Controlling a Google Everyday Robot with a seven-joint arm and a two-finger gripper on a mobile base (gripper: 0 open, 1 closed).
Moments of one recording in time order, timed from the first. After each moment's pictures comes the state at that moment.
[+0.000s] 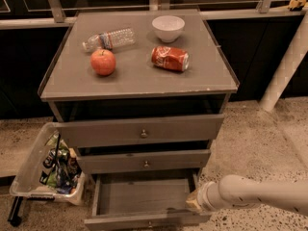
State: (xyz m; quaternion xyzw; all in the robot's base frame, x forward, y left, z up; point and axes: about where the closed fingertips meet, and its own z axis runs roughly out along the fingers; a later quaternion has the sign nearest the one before) arm 0.444 -0.167 0.392 -0.43 0.87 0.13 0.22
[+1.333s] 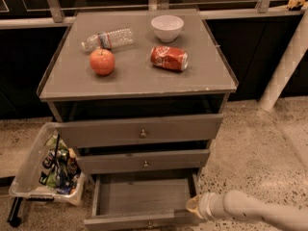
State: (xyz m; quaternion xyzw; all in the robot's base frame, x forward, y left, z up) arm 0.446 -0.171 0.325 -0.49 0.82 0.14 0.28
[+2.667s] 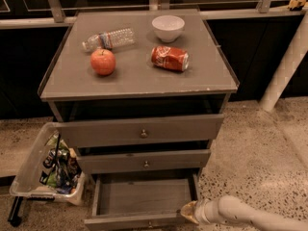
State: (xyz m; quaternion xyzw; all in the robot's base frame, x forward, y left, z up) arm 0.447 -0.165 0.240 -0.51 0.79 0.18 0.29
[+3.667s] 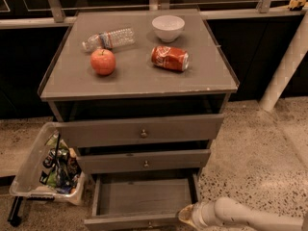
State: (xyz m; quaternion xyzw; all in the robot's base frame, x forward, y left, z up) arm 0.436 -0.154 0.225 -0.57 0.76 0.17 0.27
